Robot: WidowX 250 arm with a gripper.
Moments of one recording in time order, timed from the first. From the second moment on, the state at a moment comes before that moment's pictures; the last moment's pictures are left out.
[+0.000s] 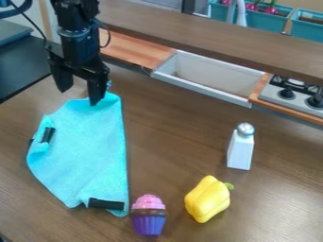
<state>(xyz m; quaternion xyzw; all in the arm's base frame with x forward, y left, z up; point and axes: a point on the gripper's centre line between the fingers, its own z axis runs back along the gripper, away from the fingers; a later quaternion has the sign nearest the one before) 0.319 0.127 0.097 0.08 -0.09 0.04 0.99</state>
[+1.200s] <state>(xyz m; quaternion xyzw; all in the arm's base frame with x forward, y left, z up) 0.303 0.186 0.041 0.15 -0.03 0.08 0.98</state>
